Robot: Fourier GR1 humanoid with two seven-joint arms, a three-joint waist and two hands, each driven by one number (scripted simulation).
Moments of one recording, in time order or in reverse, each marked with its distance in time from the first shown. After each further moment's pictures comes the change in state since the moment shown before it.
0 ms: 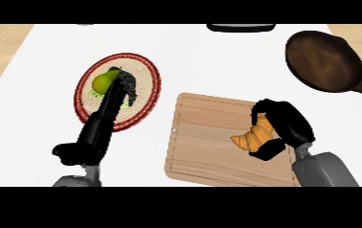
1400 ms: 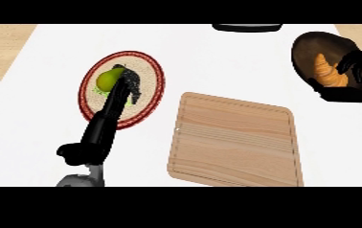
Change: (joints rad) left arm -0.007 -0.026 -0.002 0.000 -0.023 -0.016 -0.004; right arm -0.222 -0.121 -0.554 0.223 -0.344 -0.170 -0.225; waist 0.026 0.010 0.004
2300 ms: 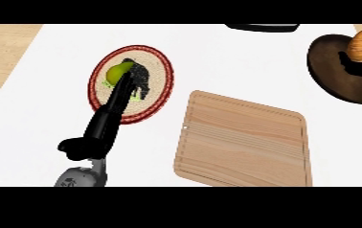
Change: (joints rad) left arm -0.051 0.001 -0.004 0.005 0.008 -0.036 0.007; right arm -0.362 -0.177 -0.206 0.766 0.005 -0.305 -0.359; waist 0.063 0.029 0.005
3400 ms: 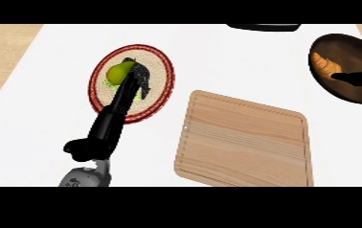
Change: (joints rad) left arm 0.000 -0.017 -0.017 0.000 -0.014 0.008 -0.001; right arm -0.096 -0.067 -0.065 0.253 -0.063 0.396 -0.036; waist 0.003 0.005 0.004
